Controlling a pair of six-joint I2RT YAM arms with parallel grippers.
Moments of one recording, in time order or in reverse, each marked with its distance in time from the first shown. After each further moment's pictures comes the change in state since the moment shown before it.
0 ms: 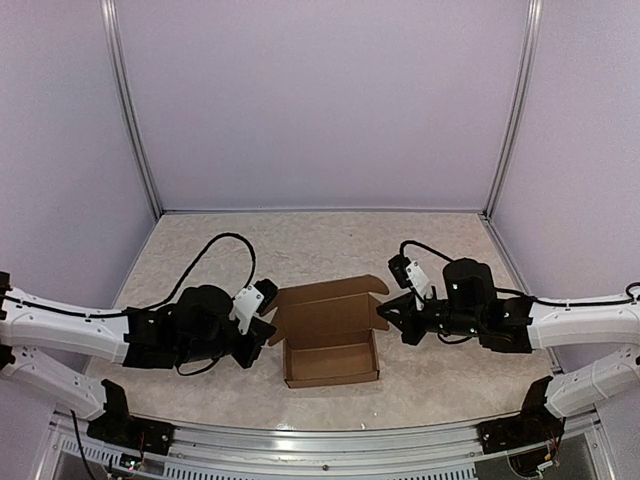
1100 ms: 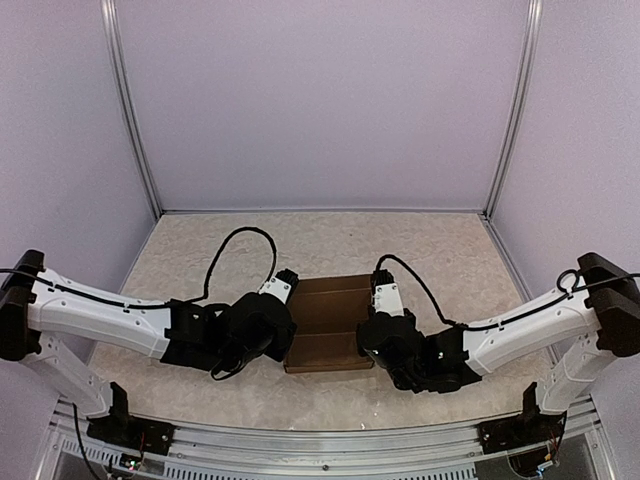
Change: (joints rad) left arm -0.166 0.267 0.291 -0.213 -0.439 -0.281; right arm 0.433 0.407 0.200 0.032 1.110 0.430
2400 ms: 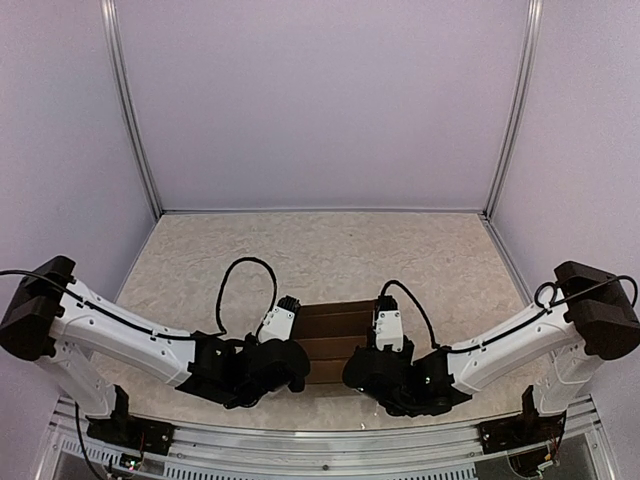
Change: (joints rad) left arm -0.129 0.125 -0.042 0.056 -0.177 -0.205; right arm 0.097 0.096 -0.004 -0.076 0.118 0.291
